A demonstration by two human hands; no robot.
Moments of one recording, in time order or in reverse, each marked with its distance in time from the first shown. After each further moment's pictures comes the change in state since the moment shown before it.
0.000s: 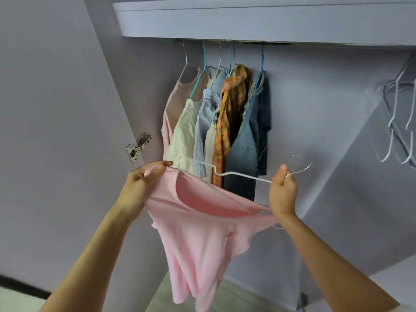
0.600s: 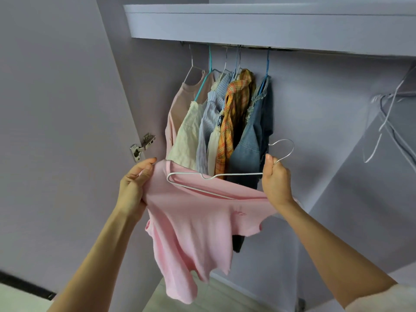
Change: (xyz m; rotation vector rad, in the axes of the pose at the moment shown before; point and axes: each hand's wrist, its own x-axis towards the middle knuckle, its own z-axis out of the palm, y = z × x) left_hand 0.004 -0.015 -0.009 -0.307 0.238 0.003; right_hand 0.016 -0.022 0.013 -0.256 -0.144 -0.338
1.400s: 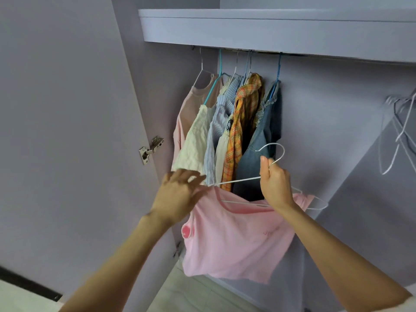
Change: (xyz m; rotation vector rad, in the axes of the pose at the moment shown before) left_hand -0.008 -0.009 0.033 1.587 -0.385 0.679; right_hand 0.002 -0.023 0.010 -0.069 -0.115 -0.122
